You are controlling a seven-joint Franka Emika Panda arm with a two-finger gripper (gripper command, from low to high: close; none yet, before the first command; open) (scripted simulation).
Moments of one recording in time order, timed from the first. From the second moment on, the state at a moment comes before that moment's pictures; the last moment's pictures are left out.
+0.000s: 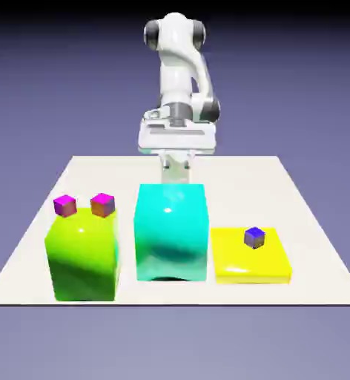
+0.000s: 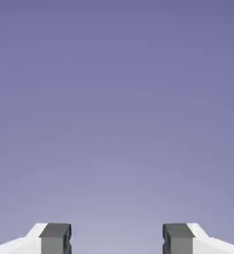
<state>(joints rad) -0.03 -0.53 0.00 -2.80 0.03 3.01 0.78</state>
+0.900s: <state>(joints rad) -0.01 0.44 -0.64 -2.00 0.34 2.61 1.61</state>
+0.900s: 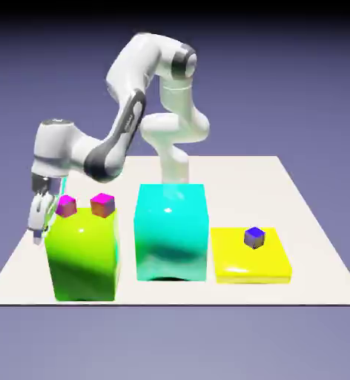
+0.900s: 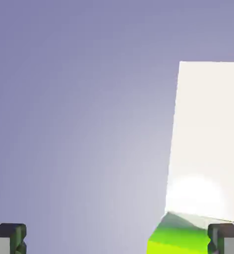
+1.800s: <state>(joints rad) -0.90 0.18 -0.05 -2.55 0.50 2.59 1.58</state>
